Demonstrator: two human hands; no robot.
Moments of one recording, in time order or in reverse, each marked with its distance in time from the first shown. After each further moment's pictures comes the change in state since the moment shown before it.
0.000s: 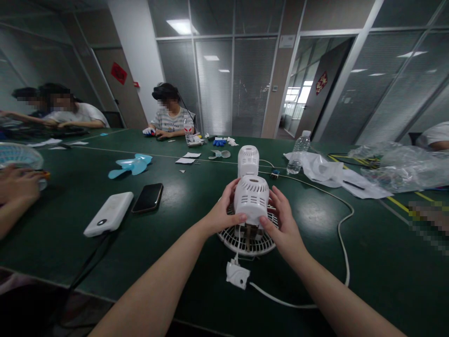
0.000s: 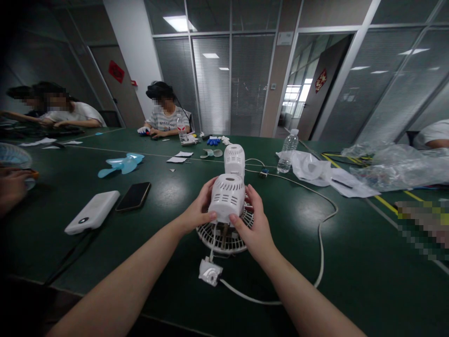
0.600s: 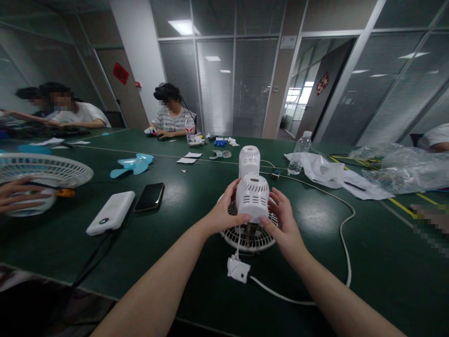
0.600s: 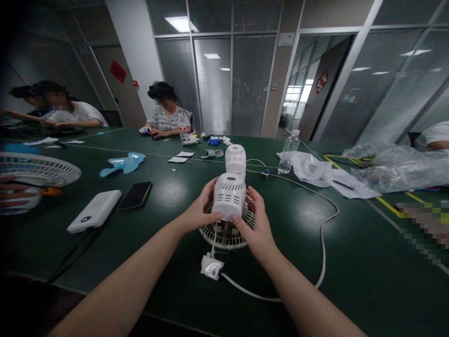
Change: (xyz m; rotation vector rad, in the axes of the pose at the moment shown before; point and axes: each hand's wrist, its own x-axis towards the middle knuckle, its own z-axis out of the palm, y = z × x) left_hand 0.000 -0.005 -0.005 0.121 0.028 -0.005; right_hand 0.000 -0.001 0.001 0.069 -0.012 0.020
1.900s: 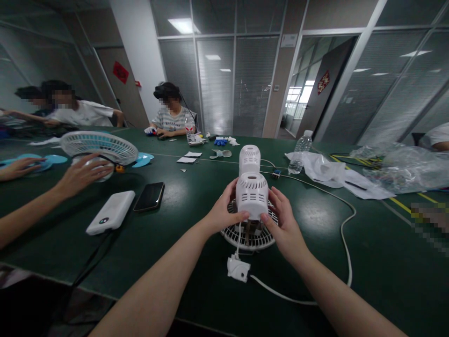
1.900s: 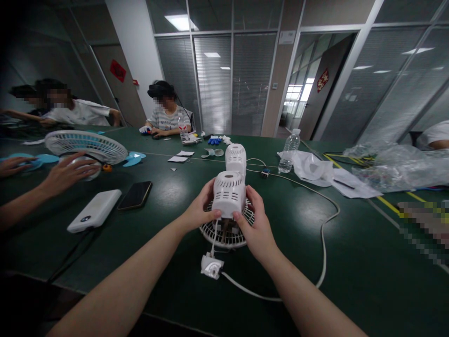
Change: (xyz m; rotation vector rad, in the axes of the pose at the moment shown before) left_hand 0.000 -0.008 -0.001 -0.002 0.042 0.026; right_hand 0.003 0.006 0.000 -0.014 -0.015 0.028
